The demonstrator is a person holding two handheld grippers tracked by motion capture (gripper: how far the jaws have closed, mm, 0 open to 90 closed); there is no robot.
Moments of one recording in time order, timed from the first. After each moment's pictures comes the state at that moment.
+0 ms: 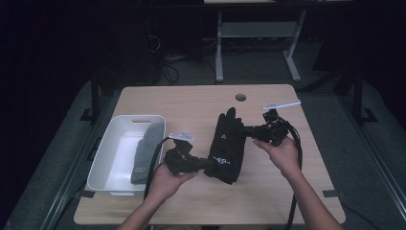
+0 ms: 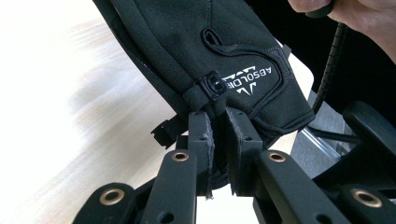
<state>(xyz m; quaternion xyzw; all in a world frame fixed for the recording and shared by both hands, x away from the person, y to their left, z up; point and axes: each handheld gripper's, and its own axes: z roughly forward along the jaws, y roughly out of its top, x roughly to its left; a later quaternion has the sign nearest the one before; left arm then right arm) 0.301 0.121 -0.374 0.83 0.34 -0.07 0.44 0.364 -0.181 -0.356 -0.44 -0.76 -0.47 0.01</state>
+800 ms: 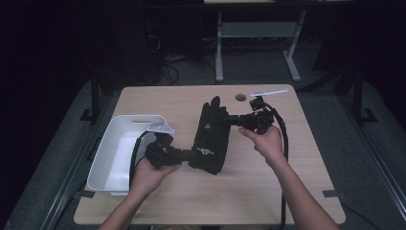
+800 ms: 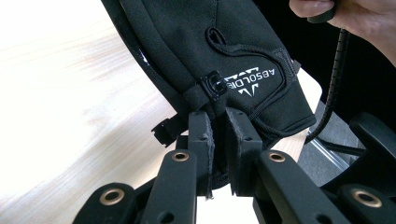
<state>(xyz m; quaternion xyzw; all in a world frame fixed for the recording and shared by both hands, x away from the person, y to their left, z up) 0.304 0.163 -0.350 0.81 0.36 -0.04 0.45 0.385 -0.145 -0.333 -0.42 -0.75 -0.51 0.05</state>
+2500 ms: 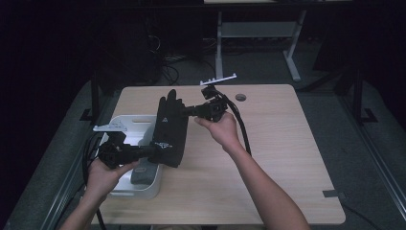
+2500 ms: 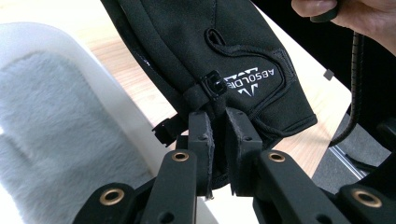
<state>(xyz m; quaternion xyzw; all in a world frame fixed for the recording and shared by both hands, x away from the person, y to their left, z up) 0.290 0.266 -0.329 0.79 0.41 0.01 0.45 0.417 -0.027 -0.314 -0.37 -0.77 -0.51 0.08</state>
